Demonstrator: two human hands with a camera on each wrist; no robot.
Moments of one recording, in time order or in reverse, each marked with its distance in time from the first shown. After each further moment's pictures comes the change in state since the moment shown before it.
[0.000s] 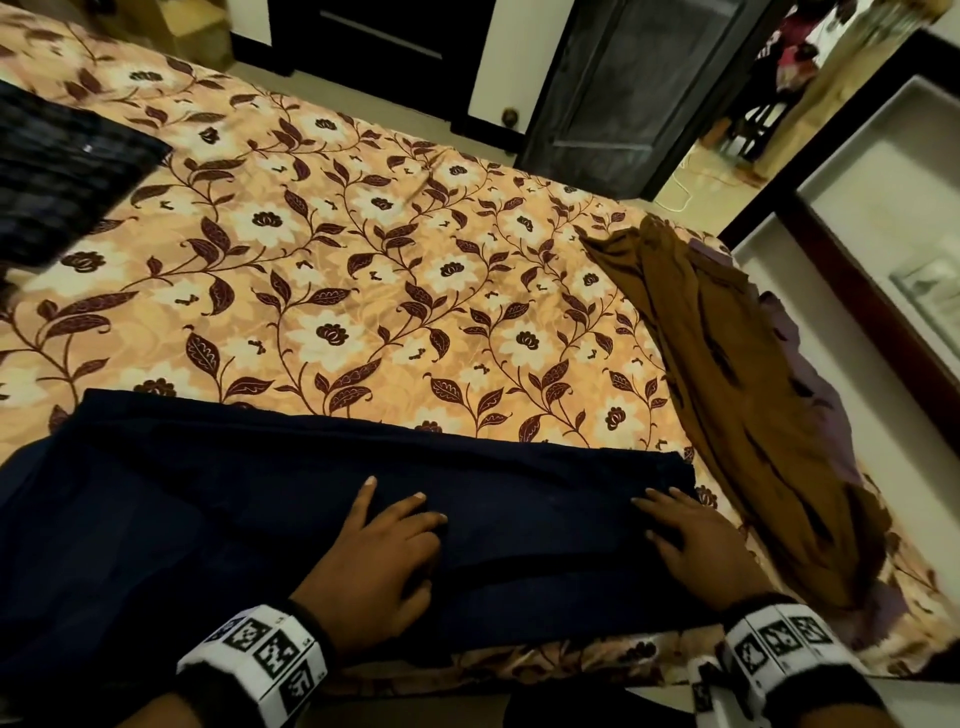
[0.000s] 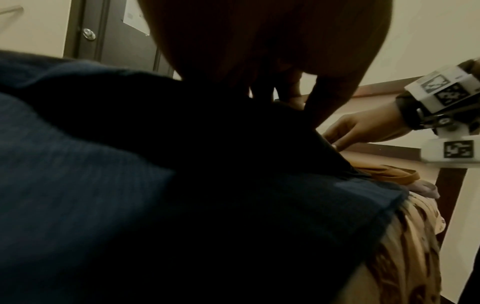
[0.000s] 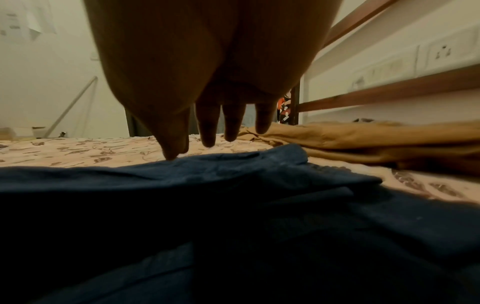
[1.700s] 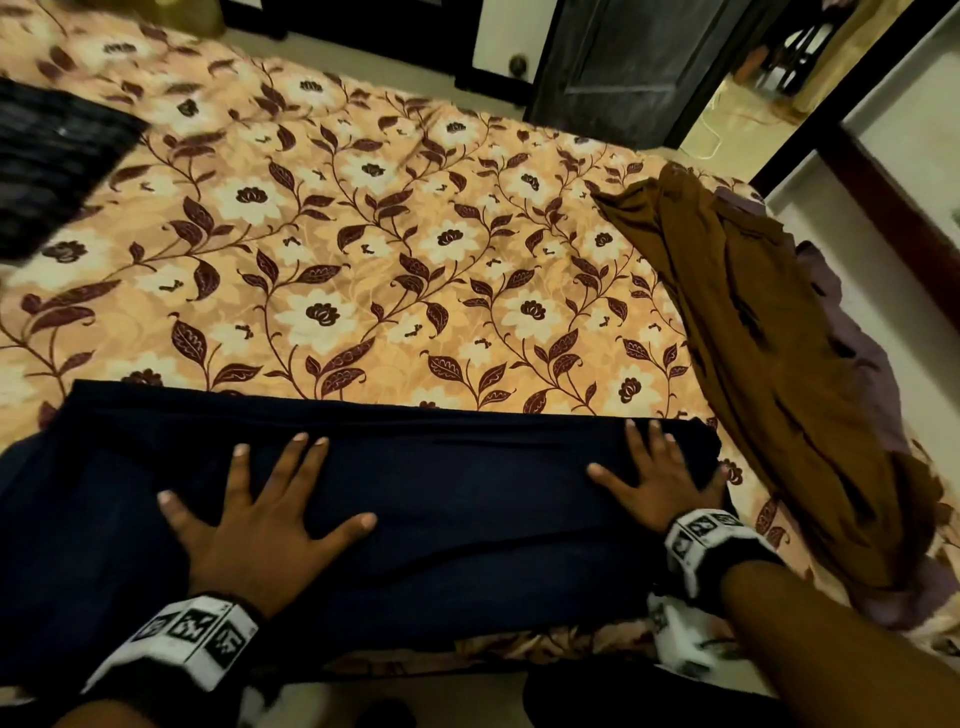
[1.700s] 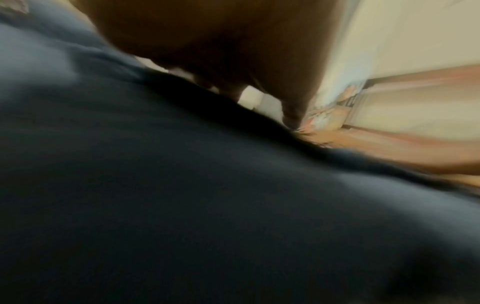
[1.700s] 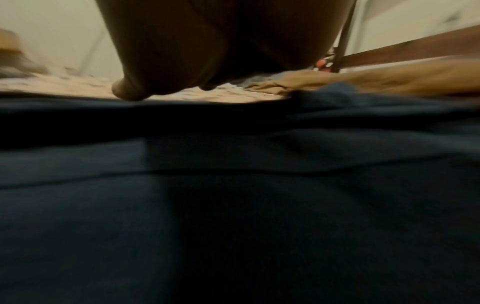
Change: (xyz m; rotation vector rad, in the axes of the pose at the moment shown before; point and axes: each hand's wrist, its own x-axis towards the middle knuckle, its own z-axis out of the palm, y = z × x) left_hand -0.018 -0.034 -0.010 0.050 -0.203 -0.895; right_hand 0.055 -0.029 0.017 -0.060 -0.187 0.347
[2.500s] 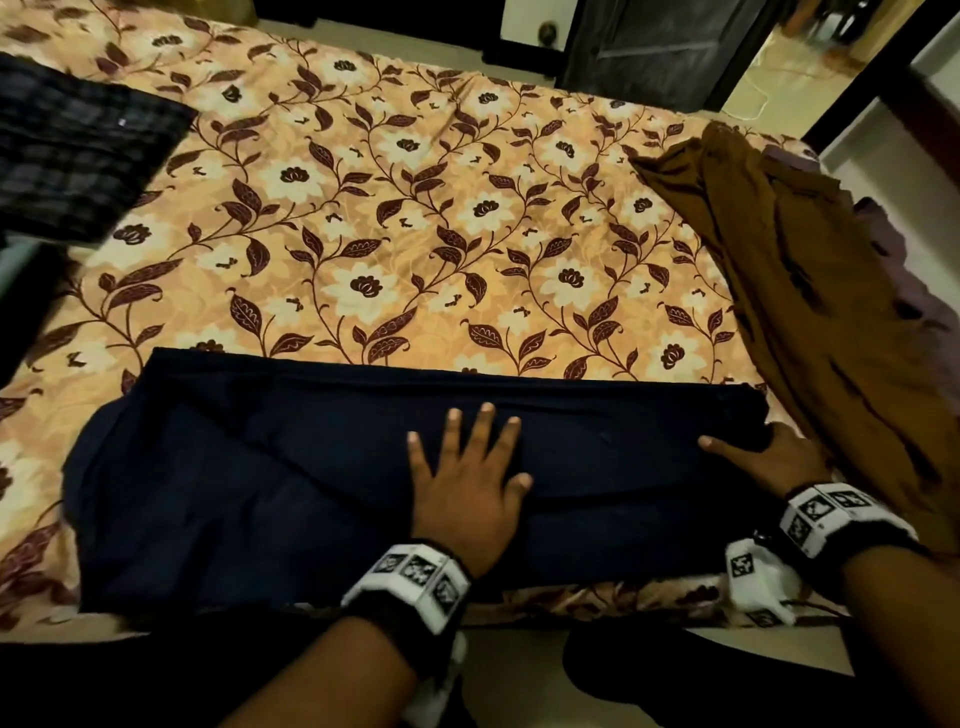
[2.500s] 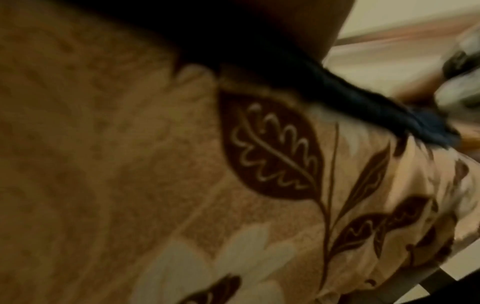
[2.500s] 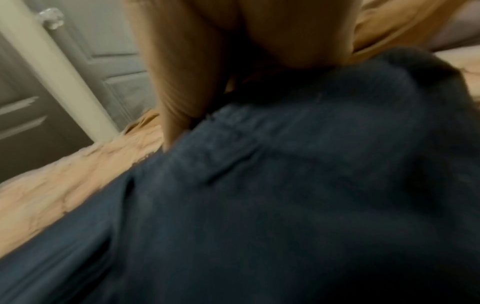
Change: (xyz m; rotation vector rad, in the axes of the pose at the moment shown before) left_hand -0.021 0.101 0.017 -0.096 0.070 0.414; right_hand 0.029 0.069 0.012 0.498 0.148 0.288
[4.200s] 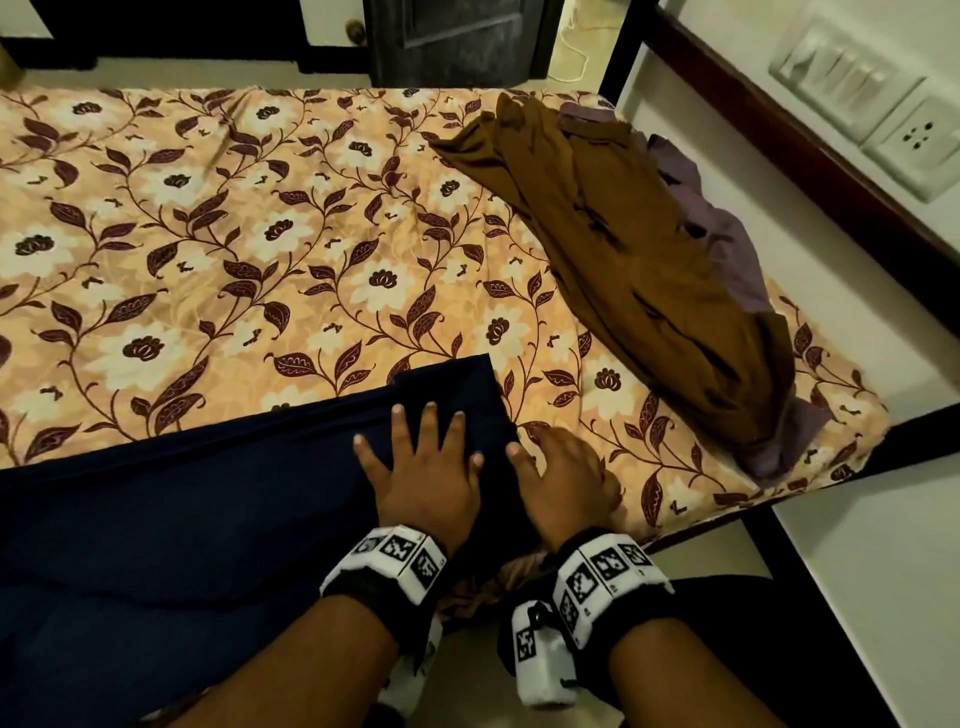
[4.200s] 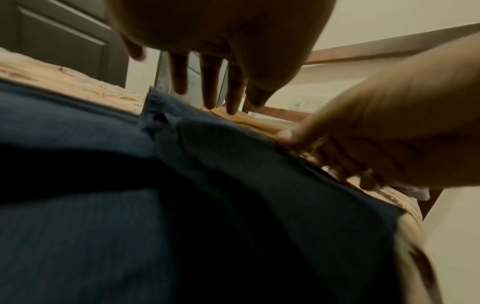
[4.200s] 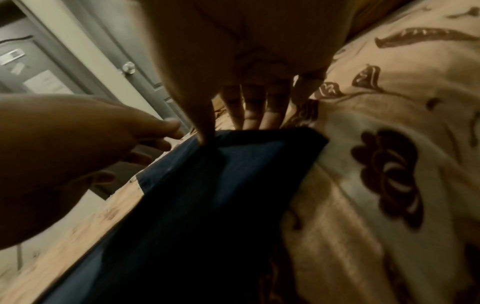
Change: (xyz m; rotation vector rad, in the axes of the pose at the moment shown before) left_hand 0.041 0.133 0.018 0.119 -0.071 0.043; right_hand -0.108 -0.005 0.030 0.117 -0.049 -0.170
